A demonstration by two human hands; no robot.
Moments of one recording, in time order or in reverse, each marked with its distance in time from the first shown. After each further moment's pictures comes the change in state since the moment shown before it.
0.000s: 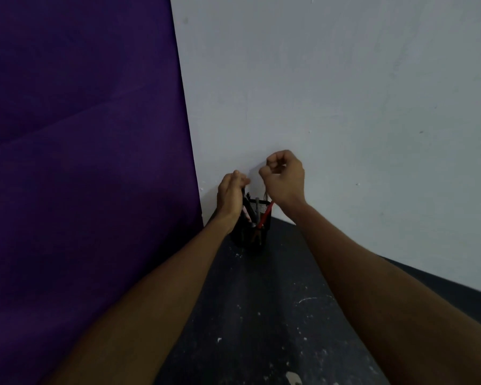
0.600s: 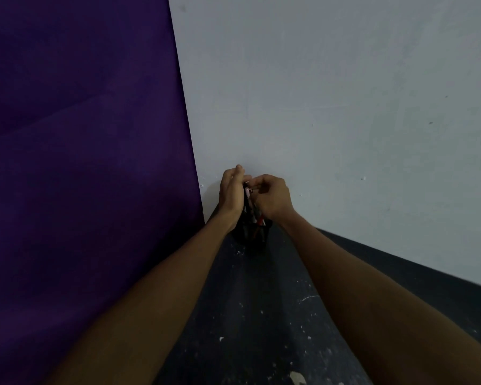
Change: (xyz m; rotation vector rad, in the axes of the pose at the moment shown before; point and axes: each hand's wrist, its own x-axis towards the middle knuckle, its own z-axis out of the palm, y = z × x) left_hand 0.000 -0.002 0.003 -0.060 -0.005 -0.054; right_hand -0.019 0.039 0.017 -0.099 -0.255 0.157
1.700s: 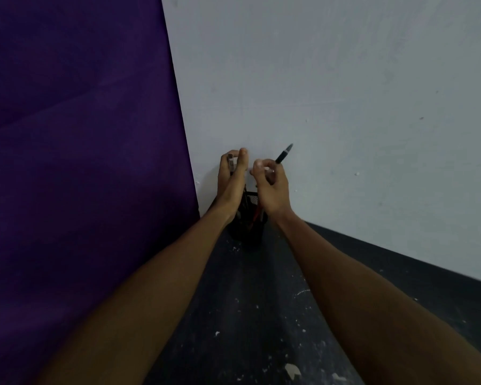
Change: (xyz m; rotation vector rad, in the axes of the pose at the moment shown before) left_hand -0.009 0.017 0.005 0.033 -0.057 0.176; right_hand -0.011 -0.008 0.001 0.333 0.166 -0.061
